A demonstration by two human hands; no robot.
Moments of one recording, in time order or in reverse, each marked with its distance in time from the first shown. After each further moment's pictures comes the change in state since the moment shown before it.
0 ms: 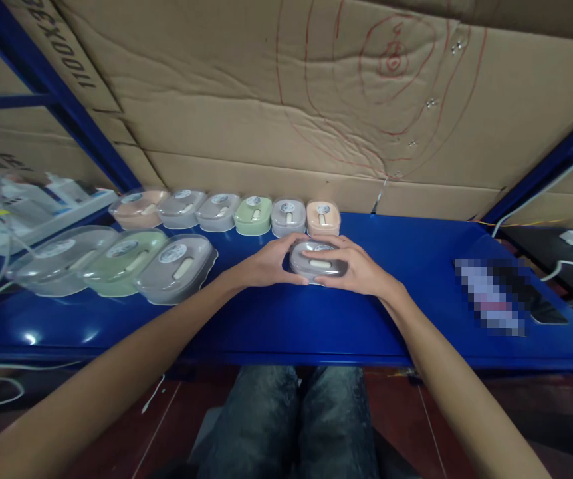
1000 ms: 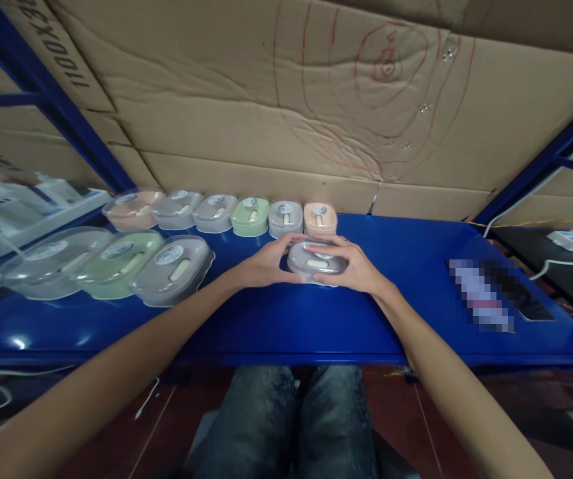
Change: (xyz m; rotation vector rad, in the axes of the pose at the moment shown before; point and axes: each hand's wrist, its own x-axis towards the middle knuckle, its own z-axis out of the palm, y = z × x) left_hand -0.001 -0.007 0.006 -0.135 0.029 -0.042; right_hand -0.002 0.015 0.011 0.140 0.154 -0.011
